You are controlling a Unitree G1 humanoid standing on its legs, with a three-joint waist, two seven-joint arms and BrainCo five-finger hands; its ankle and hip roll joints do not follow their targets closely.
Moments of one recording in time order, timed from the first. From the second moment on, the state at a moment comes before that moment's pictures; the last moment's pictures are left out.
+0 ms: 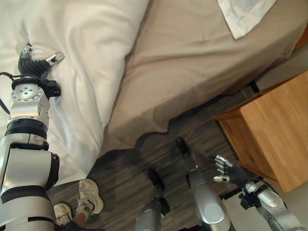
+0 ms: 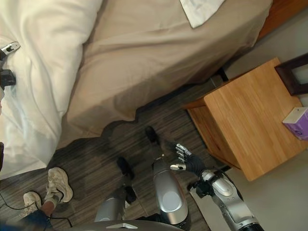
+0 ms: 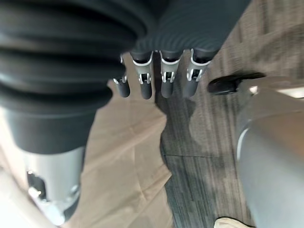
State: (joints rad) left arm -1.08 0.93 -0.27 1.16 -0.55 -0.12 0.10; right arm 0.19 -0.60 0.28 0.03 0.45 -0.10 0.31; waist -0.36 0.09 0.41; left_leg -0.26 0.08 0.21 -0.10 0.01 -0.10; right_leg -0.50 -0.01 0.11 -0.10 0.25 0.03
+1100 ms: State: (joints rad) left arm -0.94 0.54 -0.71 0.33 -0.47 -0.14 0.06; right arm 0.12 -0.54 0.26 0.10 0.43 -0.11 0.22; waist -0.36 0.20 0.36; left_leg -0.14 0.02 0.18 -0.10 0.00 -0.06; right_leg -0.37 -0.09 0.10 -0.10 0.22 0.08
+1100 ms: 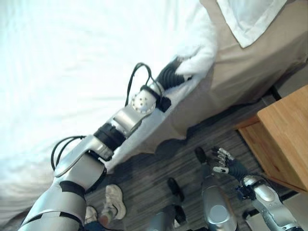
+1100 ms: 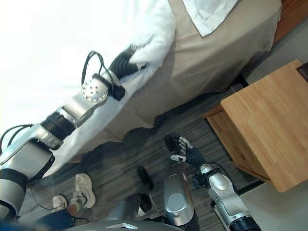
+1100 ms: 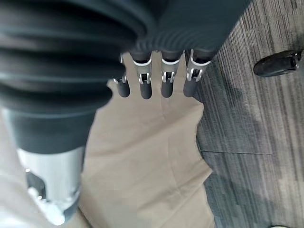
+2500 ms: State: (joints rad) left arm 0.19 0.43 -0.31 -0.10 -0.92 -0.10 -0.18; right arm -0.33 -0.61 0.09 0.17 0.49 -0.14 -0.04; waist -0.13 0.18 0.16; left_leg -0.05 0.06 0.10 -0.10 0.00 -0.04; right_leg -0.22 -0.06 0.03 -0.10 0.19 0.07
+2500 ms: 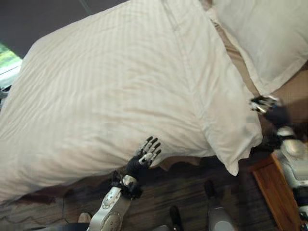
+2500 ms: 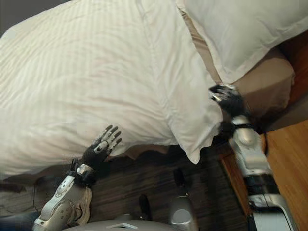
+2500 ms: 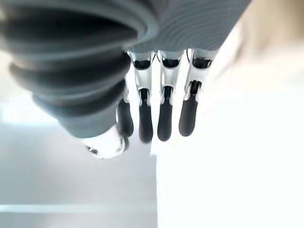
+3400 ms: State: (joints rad) left arm 0.10 0.43 -0.39 -0.10 -1.01 -0.08 -0.18; right arm -0.78 -0.48 0.10 1.15 0.81 -0.13 0.05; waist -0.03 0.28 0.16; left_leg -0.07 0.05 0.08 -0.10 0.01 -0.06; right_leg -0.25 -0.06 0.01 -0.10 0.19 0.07
